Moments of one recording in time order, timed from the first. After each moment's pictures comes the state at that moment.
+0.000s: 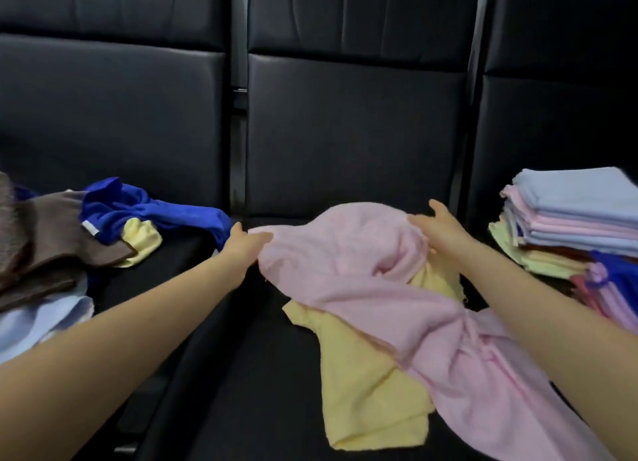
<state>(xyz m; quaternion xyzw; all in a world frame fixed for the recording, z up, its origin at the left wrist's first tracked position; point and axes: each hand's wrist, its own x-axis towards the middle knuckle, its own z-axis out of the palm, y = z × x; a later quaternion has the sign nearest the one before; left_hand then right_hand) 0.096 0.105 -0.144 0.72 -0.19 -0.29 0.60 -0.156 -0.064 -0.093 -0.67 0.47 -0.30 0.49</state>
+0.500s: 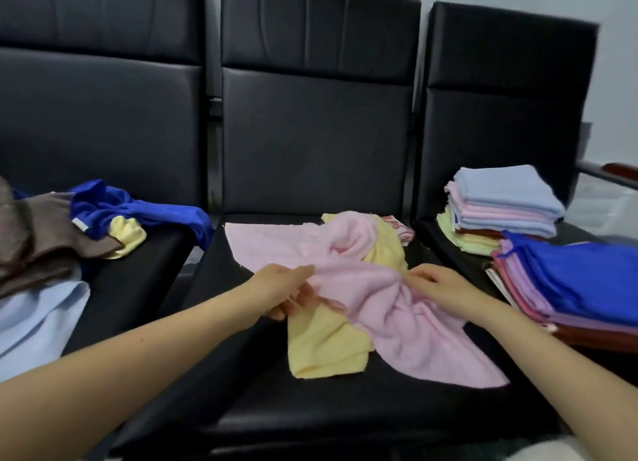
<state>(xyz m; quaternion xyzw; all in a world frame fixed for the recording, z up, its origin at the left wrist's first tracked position) -0.049 0.175 -0.116 0.74 -0.37 -0.38 0.40 -0.285 0.008 -0.129 -0.80 0.44 -0.16 0.36</state>
